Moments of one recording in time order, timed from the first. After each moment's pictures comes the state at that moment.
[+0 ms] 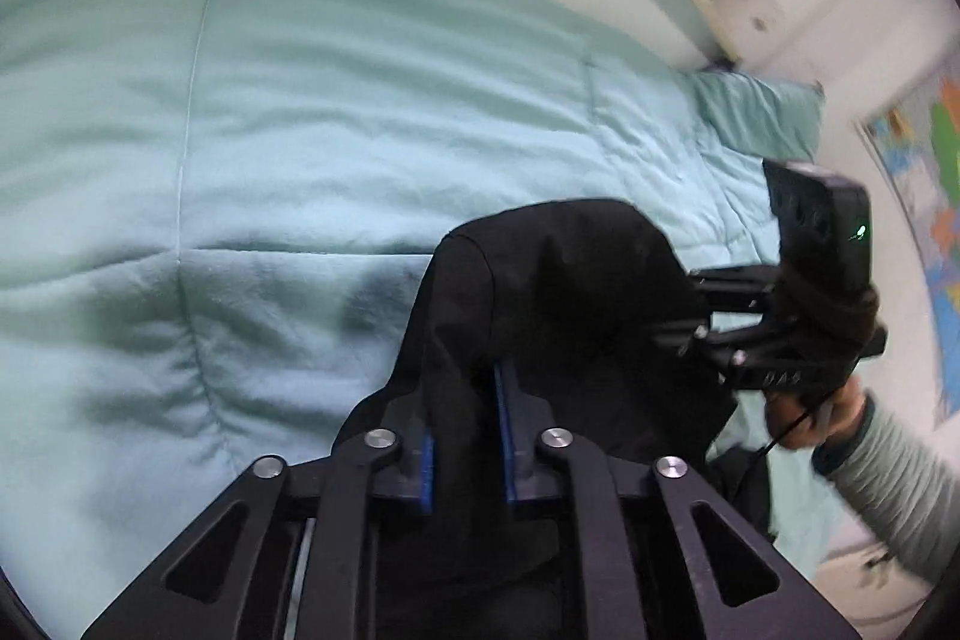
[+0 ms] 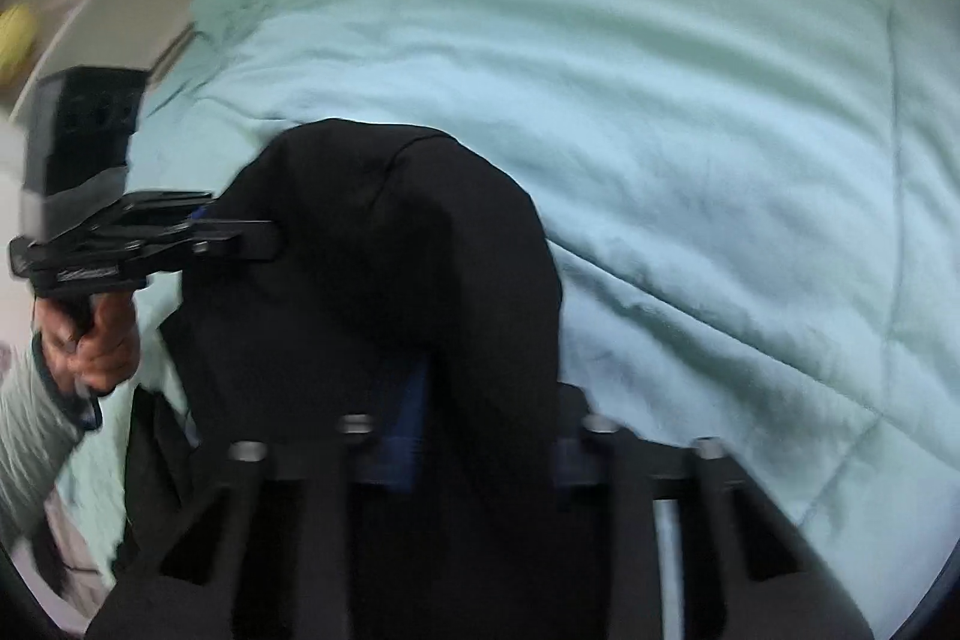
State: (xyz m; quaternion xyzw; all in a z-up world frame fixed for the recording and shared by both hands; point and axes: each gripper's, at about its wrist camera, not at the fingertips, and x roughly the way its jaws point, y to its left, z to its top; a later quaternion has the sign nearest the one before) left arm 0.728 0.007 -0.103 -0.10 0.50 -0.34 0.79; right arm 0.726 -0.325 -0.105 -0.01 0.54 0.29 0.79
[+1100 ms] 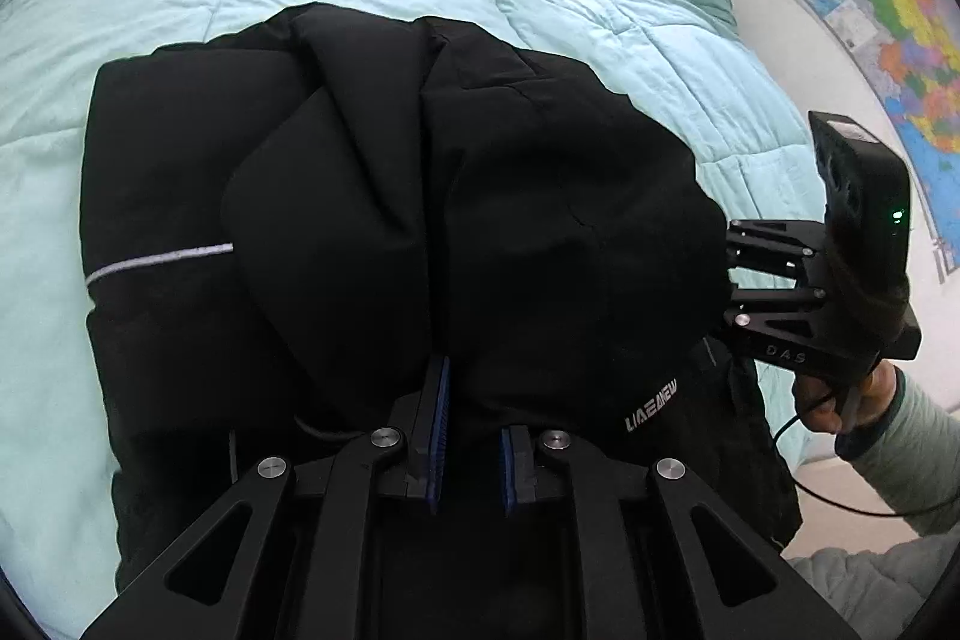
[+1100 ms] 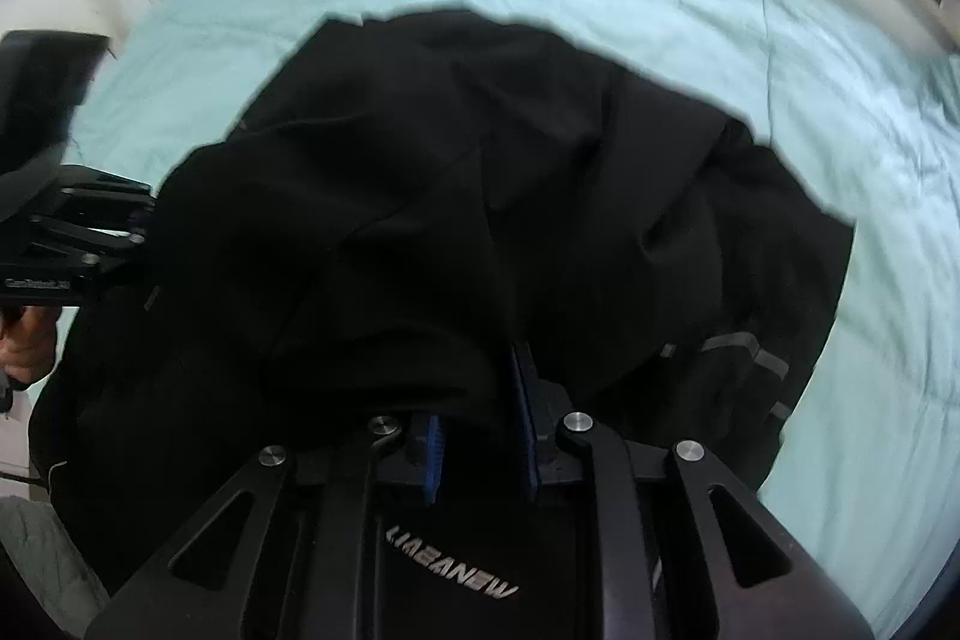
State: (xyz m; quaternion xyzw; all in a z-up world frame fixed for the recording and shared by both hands) left arm 0.300 0.025 -0.089 -0.07 0.55 -0.31 0.78; right arm 0.297 -0.292 -0.090 -0.09 0.53 0.21 0.81
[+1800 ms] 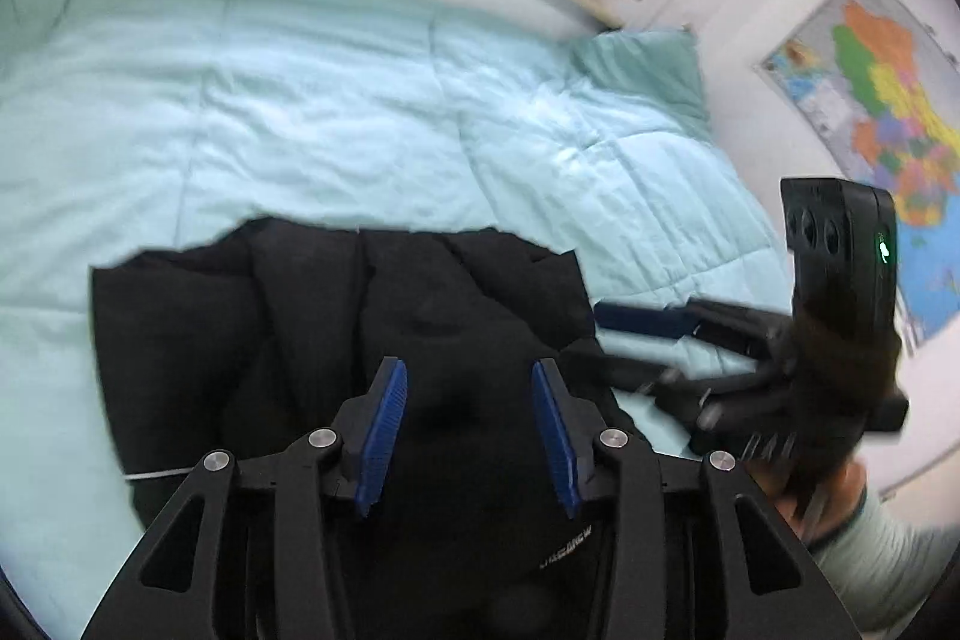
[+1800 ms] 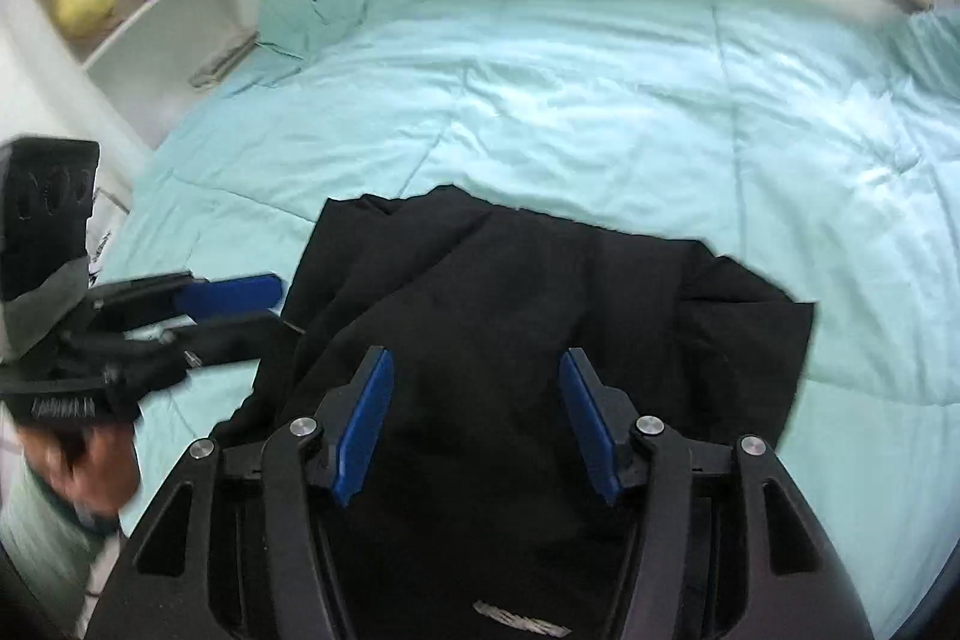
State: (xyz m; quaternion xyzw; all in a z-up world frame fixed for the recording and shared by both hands) left arm 0.370 0.013 -0.001 -0.12 0.50 -0.30 0.81; right arm 0.362 -0.291 0.011 0.03 0.50 0.19 0.84
